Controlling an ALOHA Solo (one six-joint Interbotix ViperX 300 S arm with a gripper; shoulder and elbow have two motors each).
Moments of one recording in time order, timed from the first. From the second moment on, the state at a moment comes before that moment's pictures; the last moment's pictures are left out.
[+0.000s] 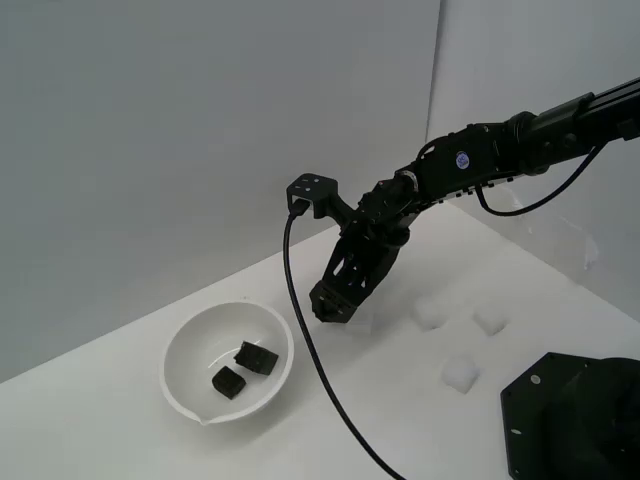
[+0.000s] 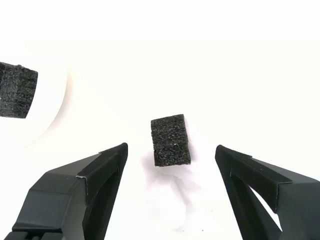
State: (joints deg) arm -15.0 95.5 95.2 138.3 138.4 -24.1 25.2 29.9
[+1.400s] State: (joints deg) arm -15.0 102.4 102.0 136.7 136.9 -24.1 29.5 29.6
